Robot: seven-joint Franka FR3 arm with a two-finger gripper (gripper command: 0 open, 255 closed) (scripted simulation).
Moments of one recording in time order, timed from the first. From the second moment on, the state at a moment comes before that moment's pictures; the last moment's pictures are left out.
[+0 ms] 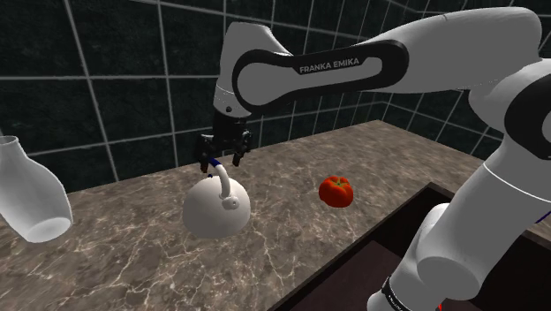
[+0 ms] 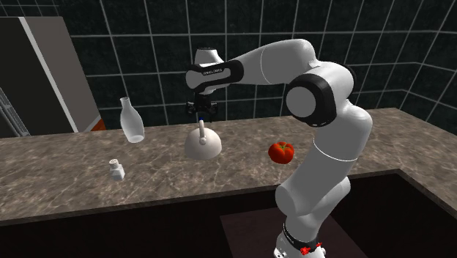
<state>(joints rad) 0.06 -0.11 0.36 -2.00 0.10 2.05 0.49</state>
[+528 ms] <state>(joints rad) 0.06 -0.11 0.36 -2.01 0.10 2.06 0.49</state>
